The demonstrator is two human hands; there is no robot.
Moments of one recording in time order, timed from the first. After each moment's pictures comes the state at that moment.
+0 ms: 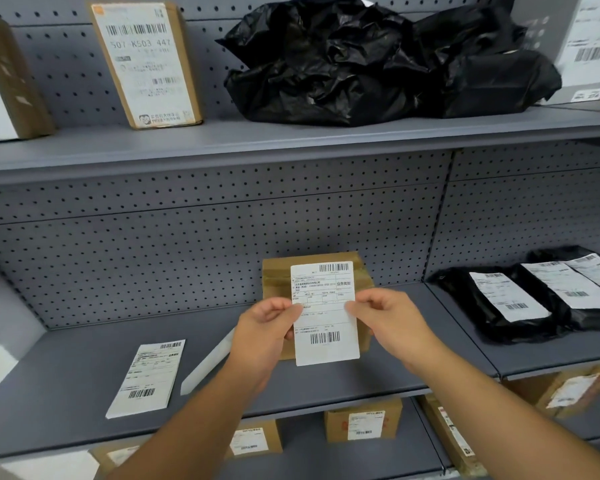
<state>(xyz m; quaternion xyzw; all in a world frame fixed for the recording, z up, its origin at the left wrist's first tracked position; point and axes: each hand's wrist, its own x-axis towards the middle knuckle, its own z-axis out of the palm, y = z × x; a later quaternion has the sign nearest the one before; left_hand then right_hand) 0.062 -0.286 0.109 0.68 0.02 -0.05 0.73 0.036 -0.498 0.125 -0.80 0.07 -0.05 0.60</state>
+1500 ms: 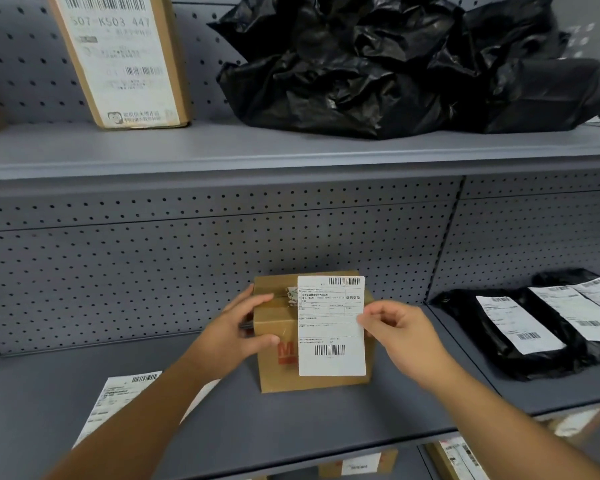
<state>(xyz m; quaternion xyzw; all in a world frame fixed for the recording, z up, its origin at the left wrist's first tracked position) 0.180 -0.217 0.071 0.83 -0.22 -0.06 0.50 0.087 -0.521 0.109 -0.78 0.04 -0.09 0.62</state>
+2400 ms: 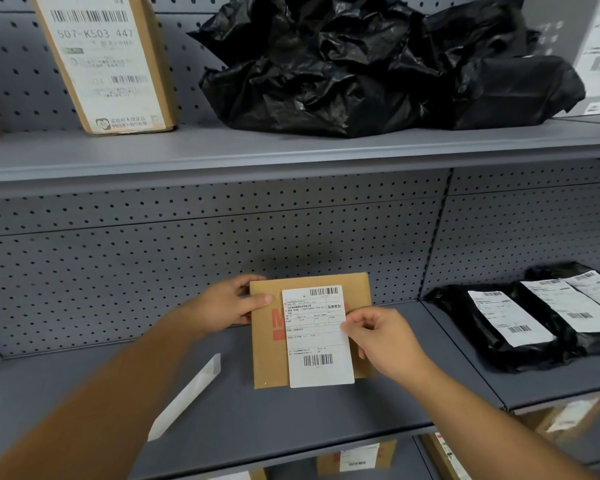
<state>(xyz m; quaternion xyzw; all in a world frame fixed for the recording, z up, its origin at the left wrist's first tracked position) 0.205 -0.238 0.127 0.81 -0.12 -0.19 0.54 0.085 -0.514 0.100 -0.83 0.09 -0.06 0.54</state>
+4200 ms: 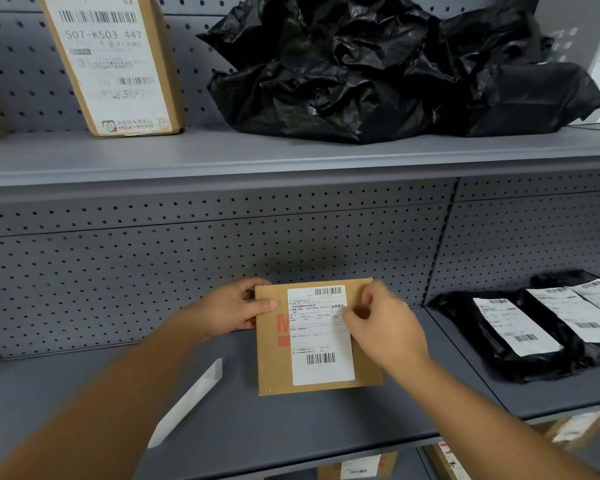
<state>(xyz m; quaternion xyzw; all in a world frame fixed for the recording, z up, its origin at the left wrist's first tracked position) 0.204 -0.242 0.130 0.80 -0.11 -0.21 0.56 0.104 -0.503 0.122 -0.93 0.14 -0.16 0.29</state>
